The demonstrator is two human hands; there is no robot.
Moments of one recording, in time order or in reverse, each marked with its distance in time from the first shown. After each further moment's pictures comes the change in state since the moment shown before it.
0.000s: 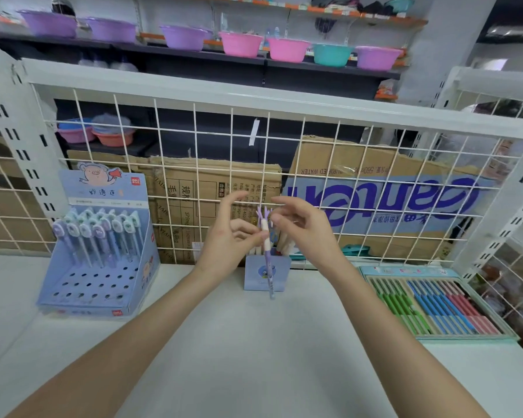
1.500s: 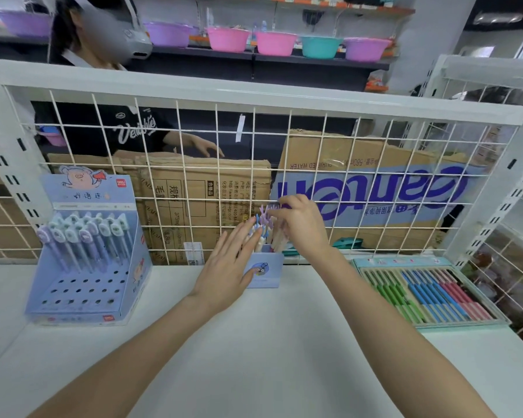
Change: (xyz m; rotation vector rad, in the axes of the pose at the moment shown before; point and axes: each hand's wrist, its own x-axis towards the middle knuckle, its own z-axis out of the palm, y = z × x) left_hand -0.010 -0.082 0.007 1.076 -0.240 0.436; right_hand 0.029 0.048 0.000 -0.917 -0.008 -0.198
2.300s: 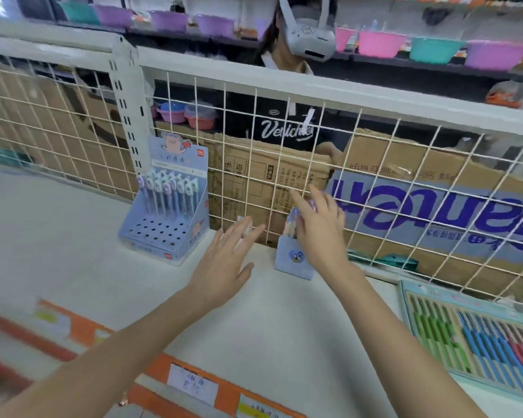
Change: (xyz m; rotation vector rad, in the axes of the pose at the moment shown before) left_hand -0.074 0.025 -0.050 0.035 0.062 -0.351; right_hand -0.029 -0.052 -0.020 0.175 -0.007 -0.072
